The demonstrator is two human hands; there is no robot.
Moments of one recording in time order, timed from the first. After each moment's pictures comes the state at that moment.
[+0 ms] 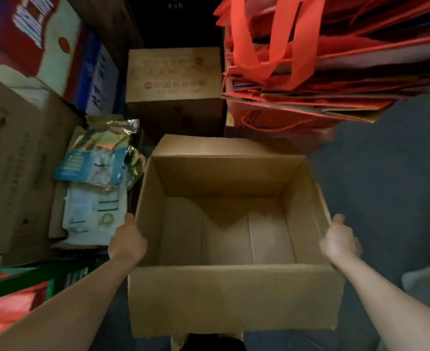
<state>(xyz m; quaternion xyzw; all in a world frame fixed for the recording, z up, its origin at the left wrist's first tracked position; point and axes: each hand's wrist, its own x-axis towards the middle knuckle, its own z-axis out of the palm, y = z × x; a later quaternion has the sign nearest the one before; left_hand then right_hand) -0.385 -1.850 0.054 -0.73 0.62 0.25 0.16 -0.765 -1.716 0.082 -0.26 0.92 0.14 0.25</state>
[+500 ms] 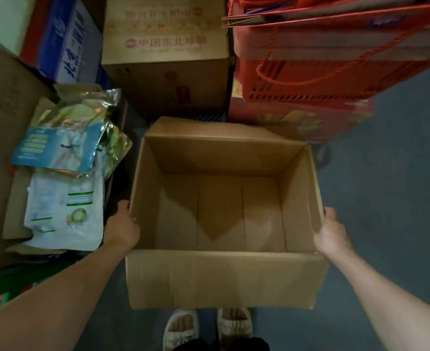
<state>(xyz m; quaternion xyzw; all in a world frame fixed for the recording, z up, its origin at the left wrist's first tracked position) -0.380 -1.877 -0.079 -0.74 0.59 0.29 0.09 -0.764 -1.728 -0.070 -0.26 0.90 0.03 0.35</state>
